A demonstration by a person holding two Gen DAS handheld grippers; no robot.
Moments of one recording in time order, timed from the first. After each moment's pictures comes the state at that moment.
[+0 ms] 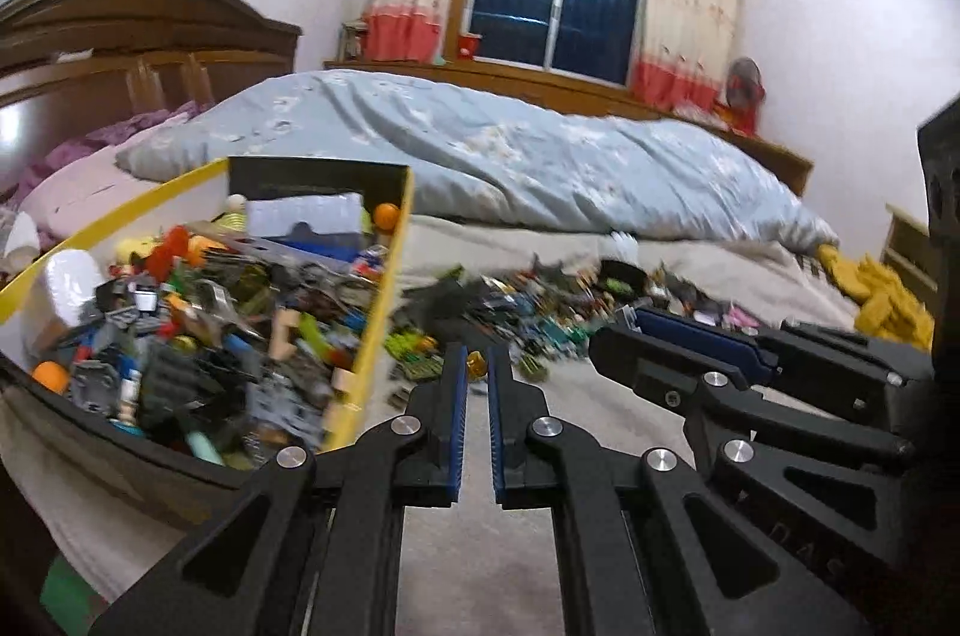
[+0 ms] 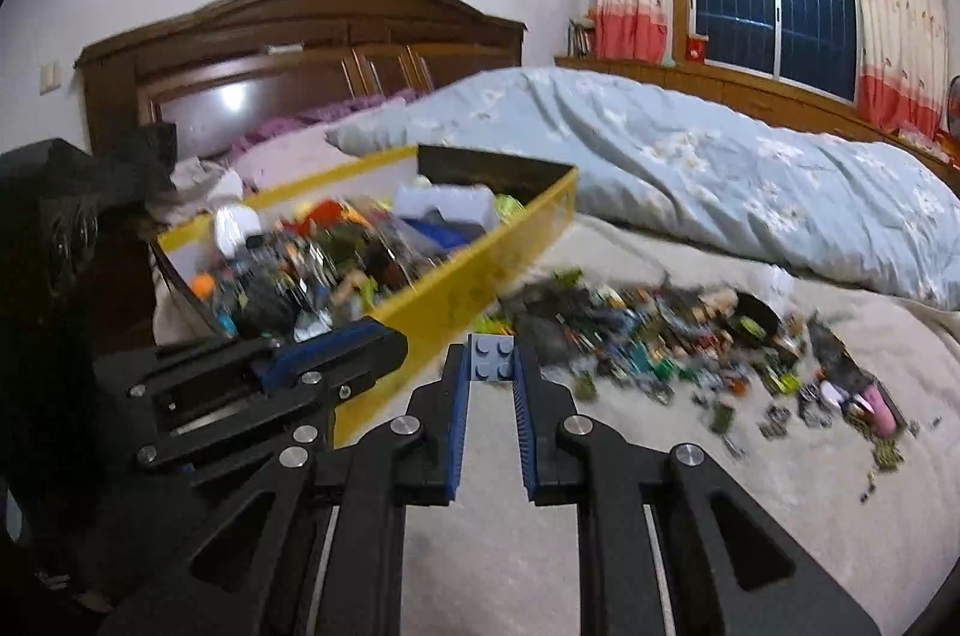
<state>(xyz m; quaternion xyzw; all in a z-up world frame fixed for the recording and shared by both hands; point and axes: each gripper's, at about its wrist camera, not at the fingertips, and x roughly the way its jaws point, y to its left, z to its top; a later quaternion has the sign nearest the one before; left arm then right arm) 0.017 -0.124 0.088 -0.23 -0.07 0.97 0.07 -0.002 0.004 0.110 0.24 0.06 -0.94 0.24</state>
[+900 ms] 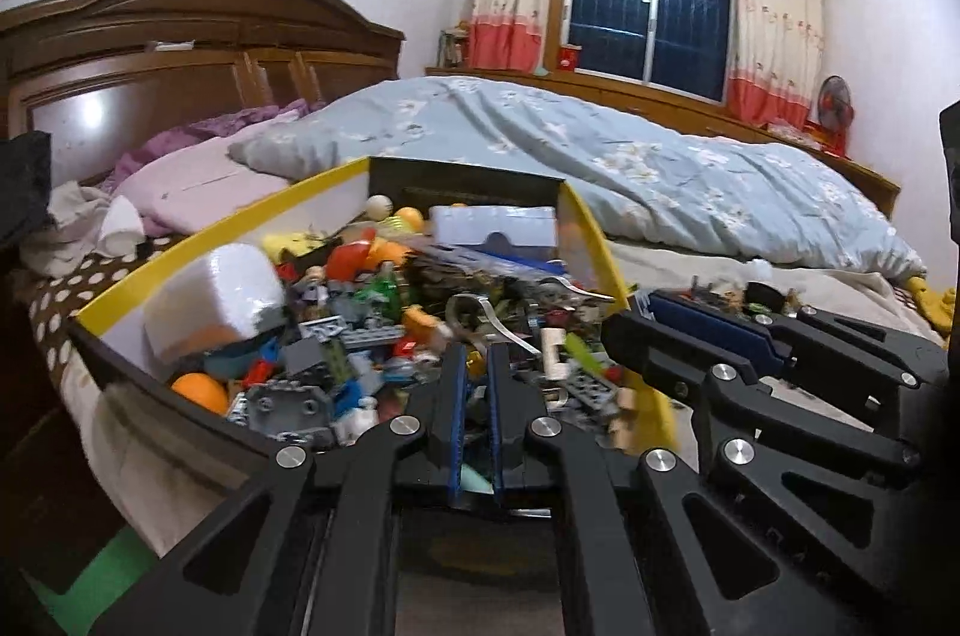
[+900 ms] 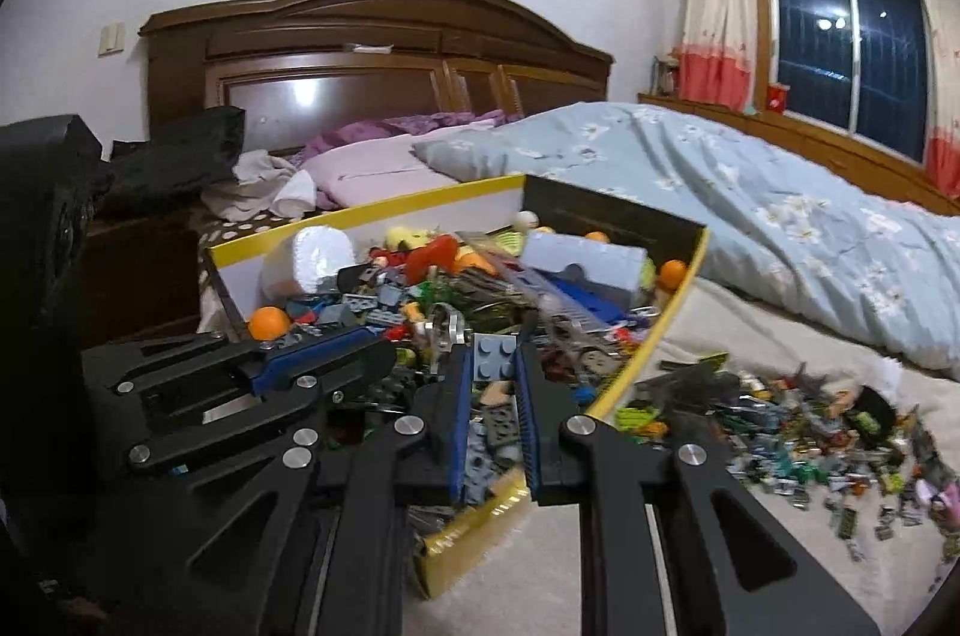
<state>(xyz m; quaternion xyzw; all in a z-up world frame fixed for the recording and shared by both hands) 0.018 -0.218 0.075 -0.22 -0.06 0.97 -0.05 -0.022 -0.108 0.097 0.20 0.10 -0.92 0.33</state>
